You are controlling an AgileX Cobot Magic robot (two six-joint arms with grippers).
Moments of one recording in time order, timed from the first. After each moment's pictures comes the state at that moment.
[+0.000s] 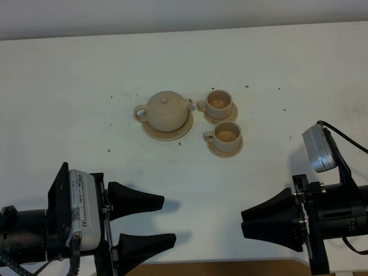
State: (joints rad) left arm -0.40 1.16 -0.25 -1.76 0.76 2.09; right arm 0.23 1.50 -0.31 1.66 1.18 -2.14
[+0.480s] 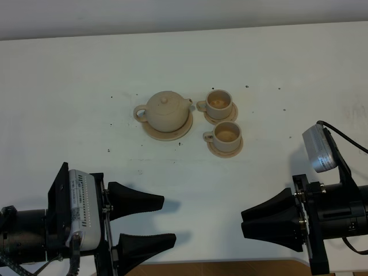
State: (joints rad) left arm -0.40 1.16 -0.25 -1.76 0.76 2.09; right arm 0.23 1.50 -0.31 1.66 1.18 -2.14
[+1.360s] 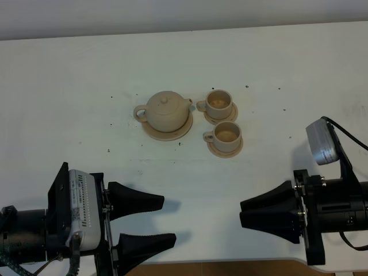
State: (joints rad) left arm -0.40 1.16 -0.25 -1.76 0.76 2.09; right arm 0.23 1.50 -0.31 1.73 1.18 -2.14
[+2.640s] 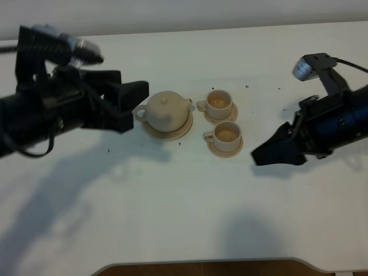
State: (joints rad) left arm -0.40 1.22 -0.71 -1.49 0.20 1.39; right arm 0.23 1.49 -0.88 0.91 0.96 -0.90
